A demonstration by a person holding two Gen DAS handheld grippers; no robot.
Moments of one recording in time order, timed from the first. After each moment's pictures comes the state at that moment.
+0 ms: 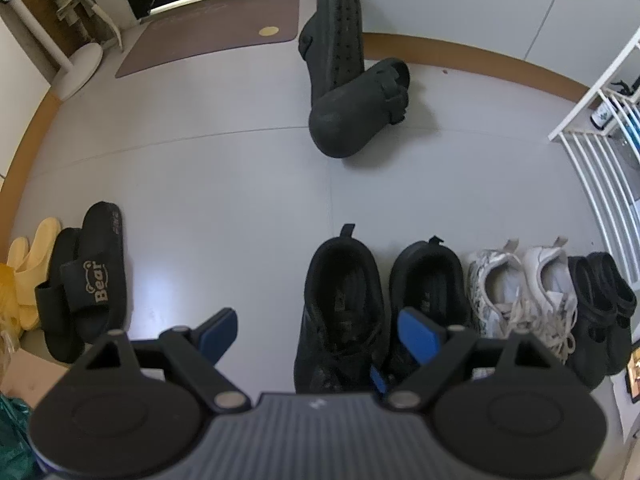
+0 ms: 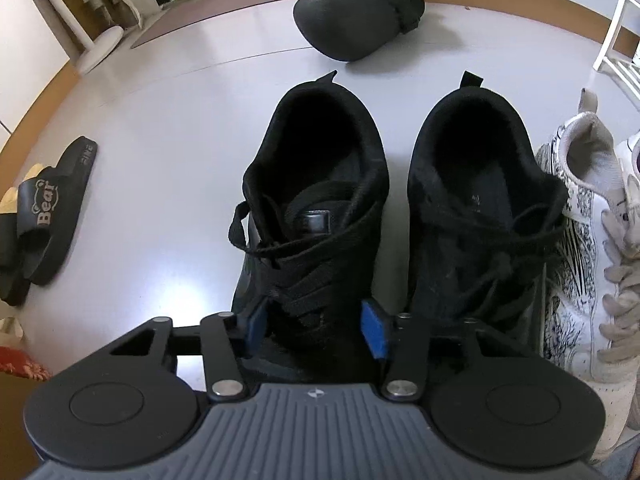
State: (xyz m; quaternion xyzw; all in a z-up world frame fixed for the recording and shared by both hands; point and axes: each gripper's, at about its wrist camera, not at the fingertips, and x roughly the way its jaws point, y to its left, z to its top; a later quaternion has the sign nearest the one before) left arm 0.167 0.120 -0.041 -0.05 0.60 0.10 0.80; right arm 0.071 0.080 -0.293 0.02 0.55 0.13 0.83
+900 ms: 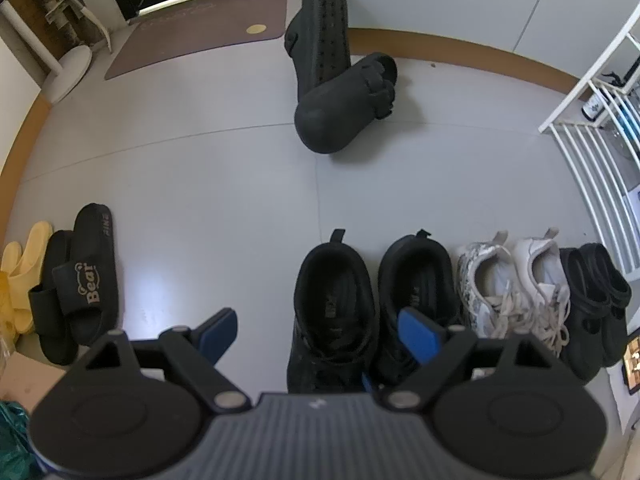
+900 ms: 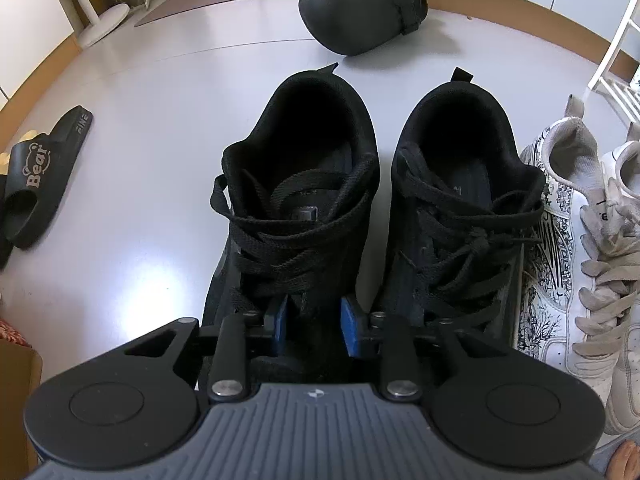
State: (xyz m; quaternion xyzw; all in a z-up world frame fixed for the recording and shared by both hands) left arm 0.168 0.111 -0.041 -0.04 0.60 0.09 0.79; right arm 0.050 0.076 -0.292 -0.03 0.54 0.14 0.83
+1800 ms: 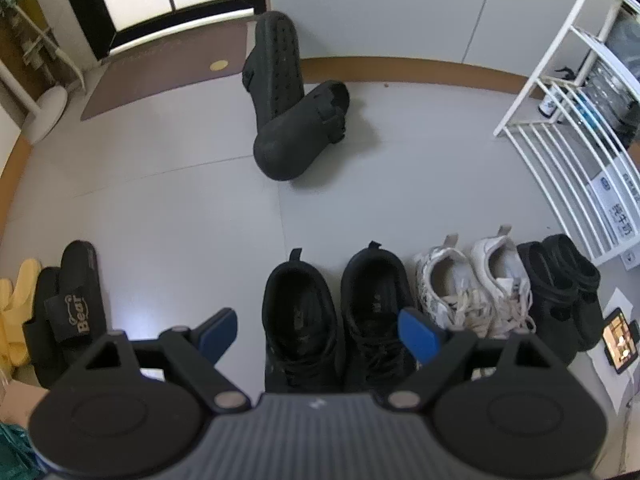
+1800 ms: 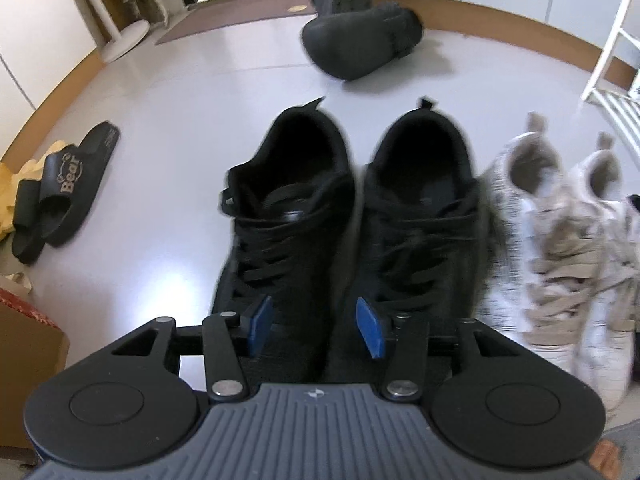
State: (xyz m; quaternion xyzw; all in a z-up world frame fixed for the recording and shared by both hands) left arm 0.146 0.073 -0.007 -0.02 0.56 0.03 0.83; right arm 0.033 0.022 -0.242 -0.01 0.52 0.16 0.84
